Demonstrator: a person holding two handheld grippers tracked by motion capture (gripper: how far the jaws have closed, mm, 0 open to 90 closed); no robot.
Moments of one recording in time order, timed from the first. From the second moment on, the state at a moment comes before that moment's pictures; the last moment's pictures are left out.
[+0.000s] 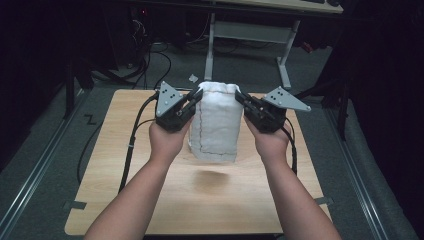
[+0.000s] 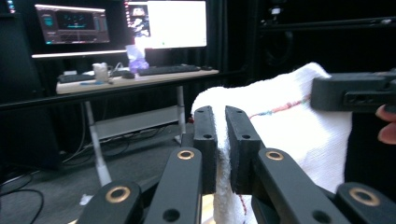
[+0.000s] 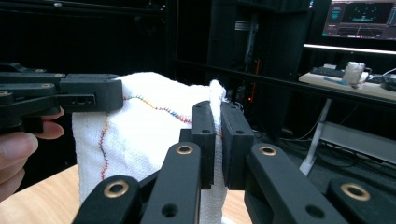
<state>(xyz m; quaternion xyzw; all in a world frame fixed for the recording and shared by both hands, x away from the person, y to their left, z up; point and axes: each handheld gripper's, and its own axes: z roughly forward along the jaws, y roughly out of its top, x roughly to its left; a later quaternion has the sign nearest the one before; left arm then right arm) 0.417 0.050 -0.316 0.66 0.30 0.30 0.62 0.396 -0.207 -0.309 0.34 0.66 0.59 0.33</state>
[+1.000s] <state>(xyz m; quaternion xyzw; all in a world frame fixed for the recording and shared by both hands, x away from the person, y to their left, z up) 0.522 0.049 -0.322 0.64 0.37 0.30 0.61 0.513 -0.193 -0.304 0.38 0.66 0.56 0.32</state>
